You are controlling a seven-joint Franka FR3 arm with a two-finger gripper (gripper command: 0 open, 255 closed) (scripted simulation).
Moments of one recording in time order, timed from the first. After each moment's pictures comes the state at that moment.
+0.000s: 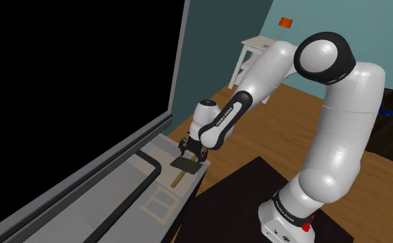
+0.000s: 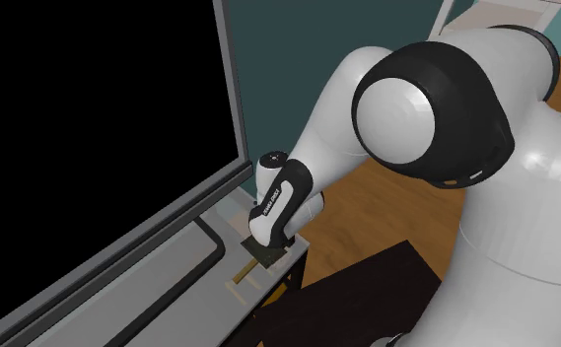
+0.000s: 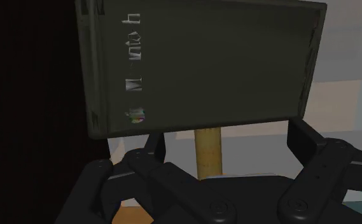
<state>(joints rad) -0.02 0.40 0.23 -2.51 -0.15 2.87 1.50</state>
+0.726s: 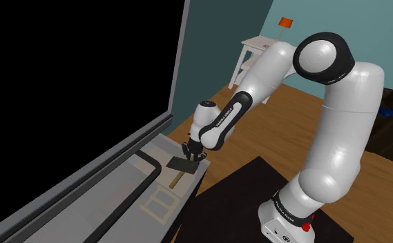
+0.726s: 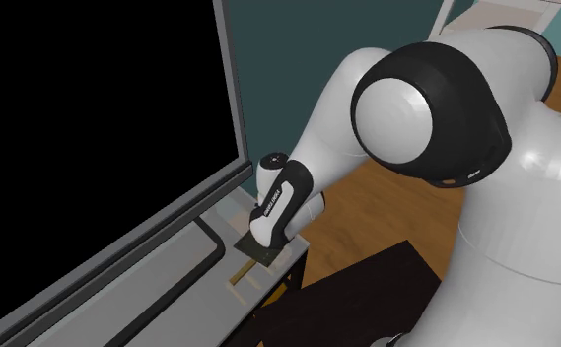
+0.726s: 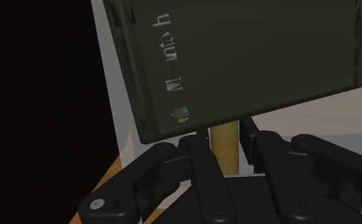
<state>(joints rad) -0.02 0.40 0.23 -2.52 -0.15 2.86 1.50</state>
